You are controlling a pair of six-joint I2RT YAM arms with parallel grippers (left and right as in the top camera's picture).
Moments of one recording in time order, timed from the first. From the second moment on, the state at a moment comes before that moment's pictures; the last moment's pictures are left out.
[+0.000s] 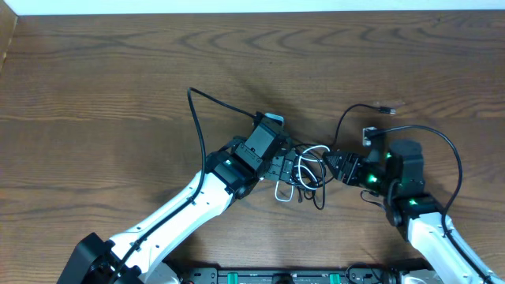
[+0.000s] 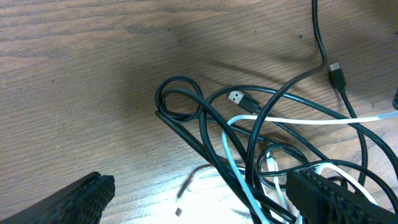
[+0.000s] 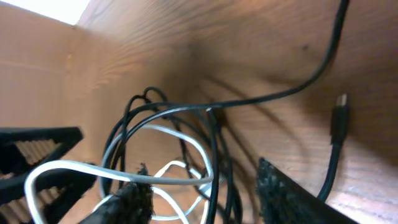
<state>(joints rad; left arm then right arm) -0.73 1.44 0.94 -0.50 -0.10 -0.41 0.16 1.14 0.36 0.09 -0.54 0.61</state>
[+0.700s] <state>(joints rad) -0.73 1.44 0.94 -0.49 -0.09 -0.41 0.30 1.17 0.36 0.33 -0.18 0.40</state>
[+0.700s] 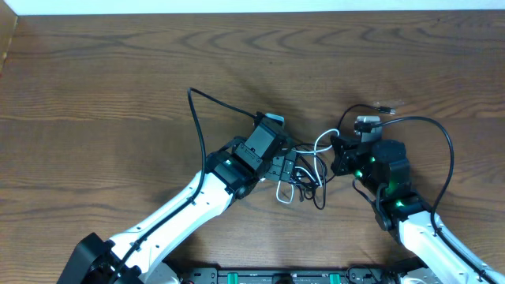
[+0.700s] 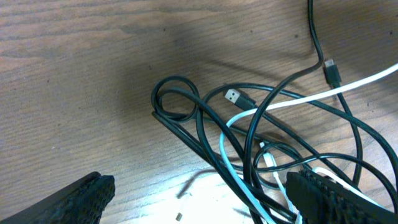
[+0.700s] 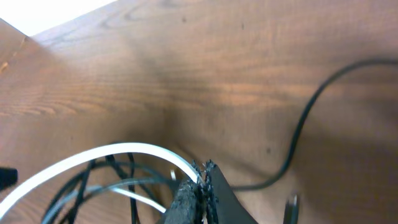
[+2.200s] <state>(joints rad) -0.73 1.62 0.94 -0.48 -0.16 -0.51 0.02 0.94 0.56 0.42 0.20 0.17</state>
